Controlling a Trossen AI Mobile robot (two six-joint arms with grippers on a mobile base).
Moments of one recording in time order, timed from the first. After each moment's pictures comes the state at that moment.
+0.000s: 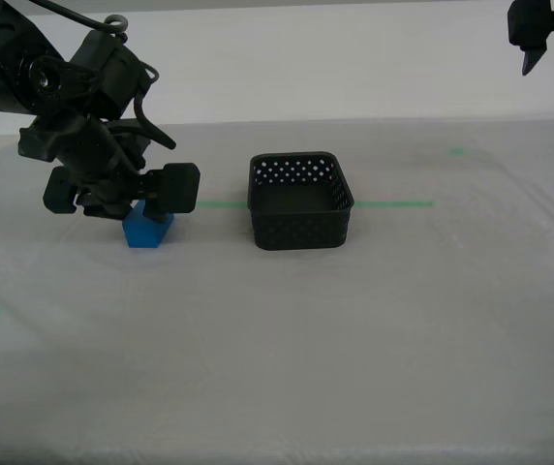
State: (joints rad) arm 0 -0.07 1.75 1.31 -0.44 0.04 0.11; arm 1 -0.36 1.81 0.64 0.20 -0.12 -0.26
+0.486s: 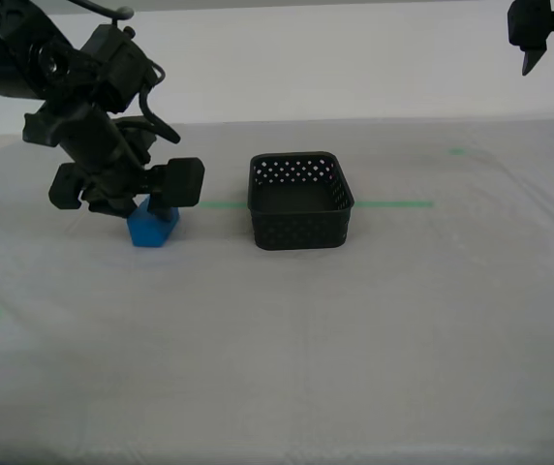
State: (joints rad) arm 0 -0.07 1.75 1.31 -0.44 0.04 0.11; arm 1 -0.36 1.81 0.71 0.07 -0.06 -0.26
